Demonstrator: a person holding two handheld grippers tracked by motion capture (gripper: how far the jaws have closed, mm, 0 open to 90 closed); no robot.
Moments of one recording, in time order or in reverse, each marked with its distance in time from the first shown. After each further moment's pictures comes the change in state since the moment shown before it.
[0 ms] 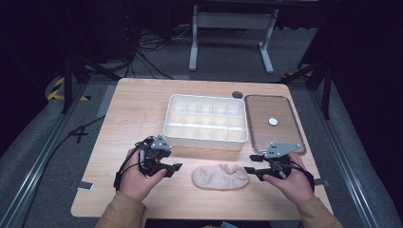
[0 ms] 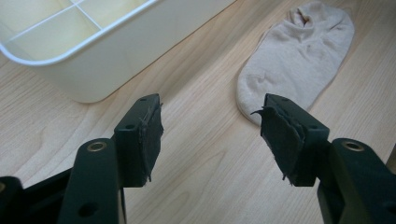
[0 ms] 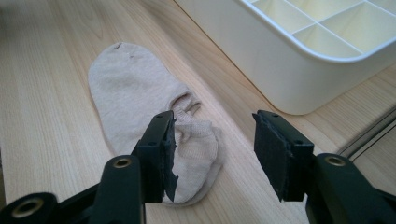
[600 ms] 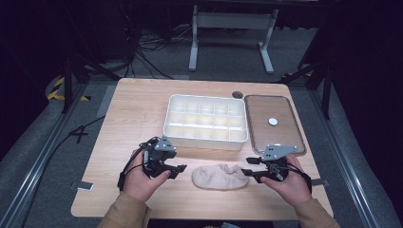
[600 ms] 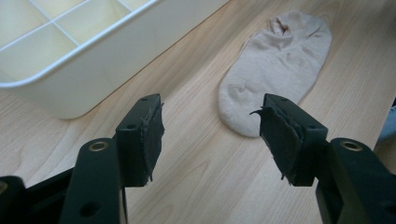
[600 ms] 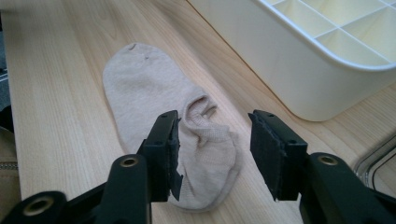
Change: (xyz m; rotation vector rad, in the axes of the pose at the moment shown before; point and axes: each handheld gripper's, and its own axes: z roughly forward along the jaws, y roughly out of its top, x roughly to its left) left arm -0.011 0.007 0.003 -0.019 -0.040 0.035; right arm 0.010 0.003 0.003 0.003 0.024 -0.015
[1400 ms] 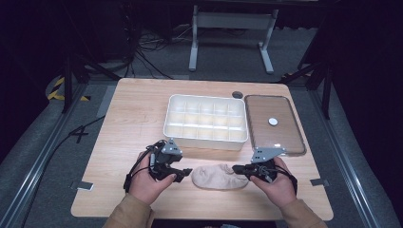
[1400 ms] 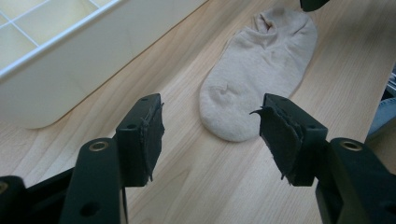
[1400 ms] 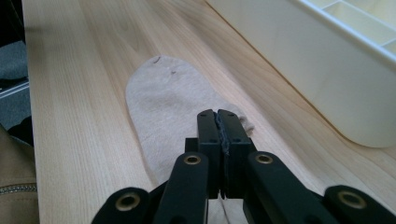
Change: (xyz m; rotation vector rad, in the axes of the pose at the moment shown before) left arm -0.010 -0.001 0.011 0.013 -0.019 0.001; right arm 0.016 0.008 0.027 -0.016 0.059 0.012
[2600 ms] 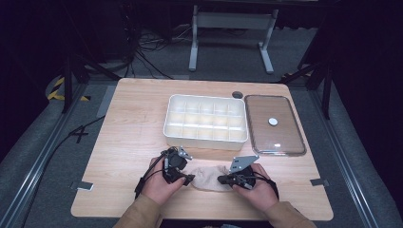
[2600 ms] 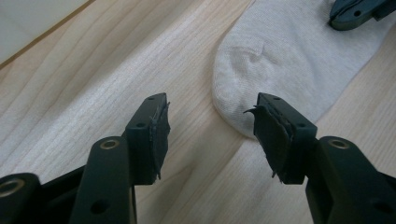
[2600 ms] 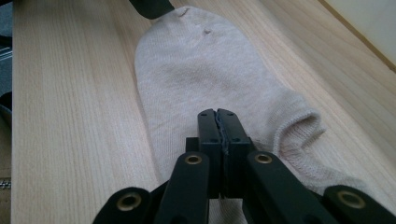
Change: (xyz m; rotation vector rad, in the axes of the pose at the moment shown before) left arm 0.001 -0.009 0.061 0.197 0.035 -0.063; right arm 0.020 -0.007 0.054 0.112 0.060 -0.064
